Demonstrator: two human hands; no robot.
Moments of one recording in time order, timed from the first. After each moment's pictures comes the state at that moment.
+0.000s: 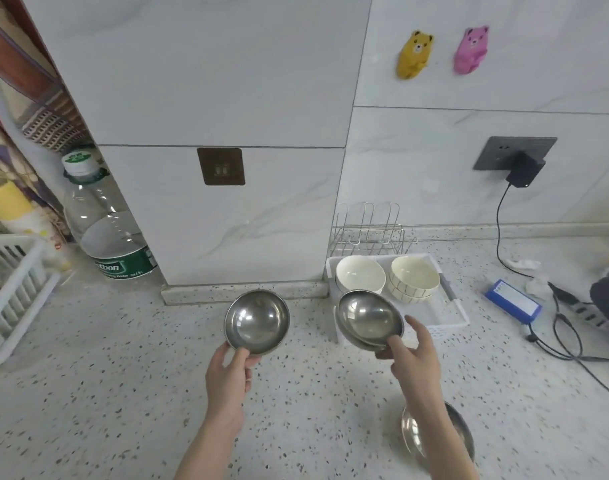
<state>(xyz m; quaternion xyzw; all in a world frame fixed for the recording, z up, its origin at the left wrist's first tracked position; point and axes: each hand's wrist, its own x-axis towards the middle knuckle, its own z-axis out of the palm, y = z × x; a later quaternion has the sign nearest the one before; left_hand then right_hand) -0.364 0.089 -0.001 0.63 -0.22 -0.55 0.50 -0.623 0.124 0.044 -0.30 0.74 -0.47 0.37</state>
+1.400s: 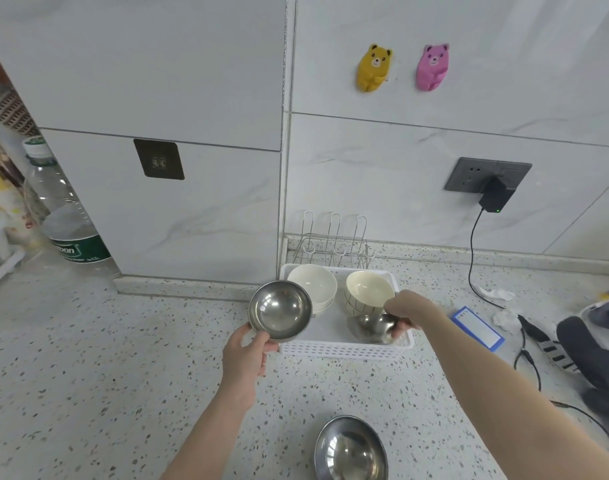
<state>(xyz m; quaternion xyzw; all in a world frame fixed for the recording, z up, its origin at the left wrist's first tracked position) -0.521 0.076 0.017 0.62 -0.24 -0.56 0.50 -0.804 -0.023 0.072 -0.43 0.80 0.01 0.42</state>
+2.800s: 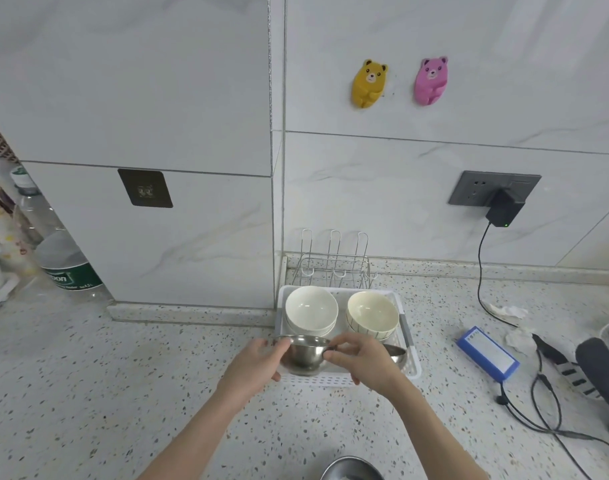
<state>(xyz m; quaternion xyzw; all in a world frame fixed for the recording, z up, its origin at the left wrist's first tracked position) -0.522 0.034 0.040 0.69 -0.52 -0.47 0.18 -0.749 0.028 0.042 -0.58 0.60 -0.25 0.49</state>
